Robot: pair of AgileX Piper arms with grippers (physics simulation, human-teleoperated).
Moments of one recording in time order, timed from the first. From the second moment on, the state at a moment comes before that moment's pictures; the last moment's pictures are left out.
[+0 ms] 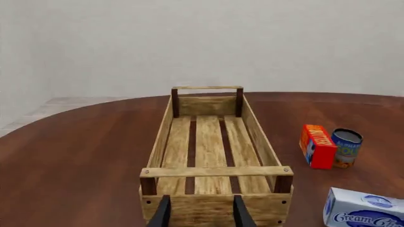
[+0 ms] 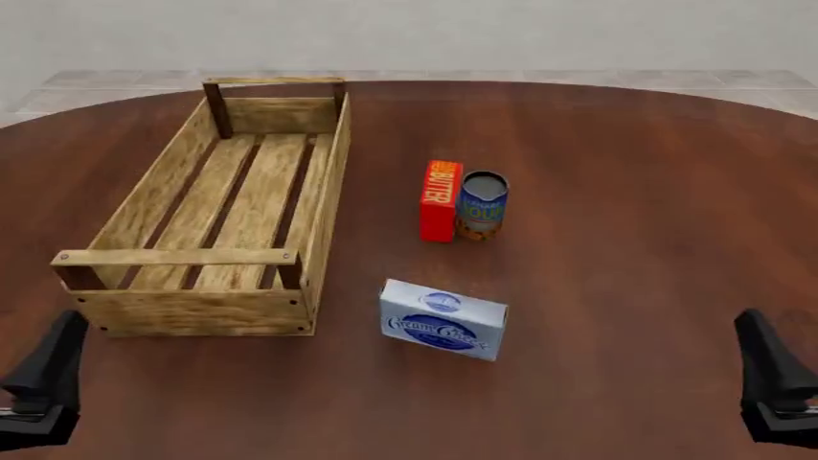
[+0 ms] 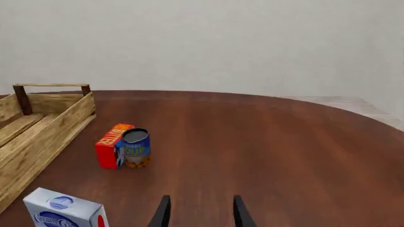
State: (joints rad) left arm -0.01 0.00 0.00 0.00 0.00; right arm -0.01 0.01 -0.01 0.01 -0.01
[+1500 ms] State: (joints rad) left arm -0.55 0.93 -0.56 -0.12 0.41; right arm 0.01 0.00 -0.09 0.05 -0.07
